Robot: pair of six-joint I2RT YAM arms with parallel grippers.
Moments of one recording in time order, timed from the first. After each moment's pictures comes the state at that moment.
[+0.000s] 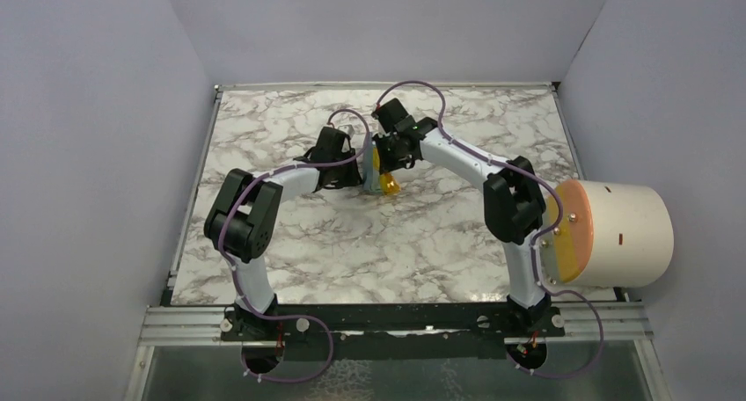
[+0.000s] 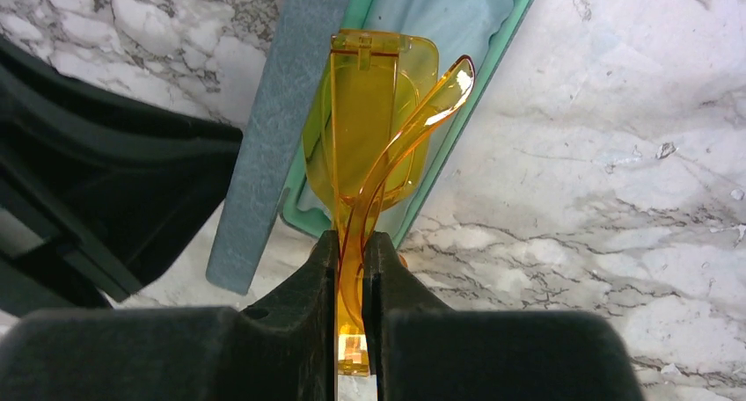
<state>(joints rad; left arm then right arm) -0.40 1.84 1.07 -0.06 0.18 -0.46 0.66 2.09 1.75 -0.66 0.01 0.28</state>
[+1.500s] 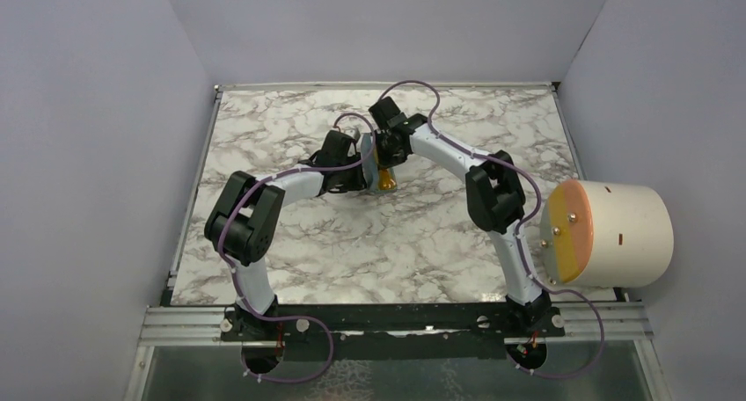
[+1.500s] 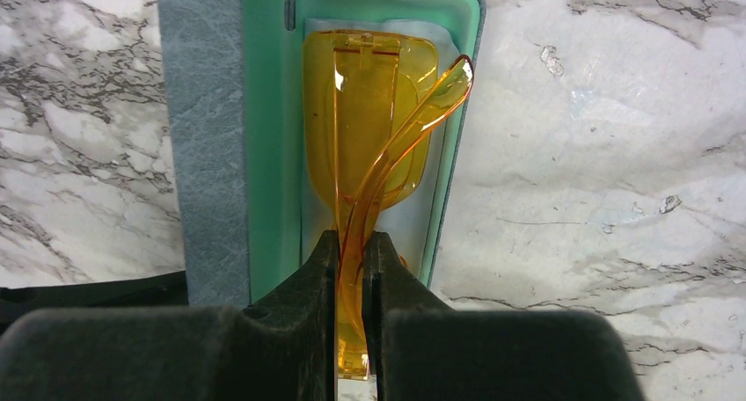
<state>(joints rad) -0.46 1.82 1.05 -0.06 0.17 -0.46 0.63 2.28 1.94 -0.70 0.06 0.37</state>
